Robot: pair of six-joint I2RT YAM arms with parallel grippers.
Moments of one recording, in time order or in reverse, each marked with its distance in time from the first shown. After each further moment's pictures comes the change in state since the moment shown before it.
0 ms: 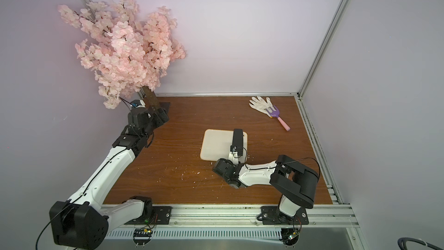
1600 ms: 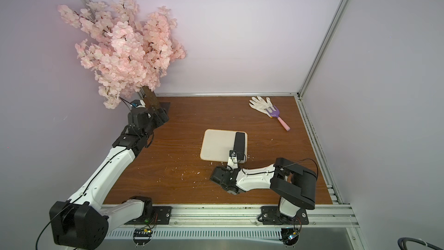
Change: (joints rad) left arm 0.000 0.000 0.000 0.000 0.000 0.003; right arm 0.107 -0.001 0.018 -0.142 0.095 0.131
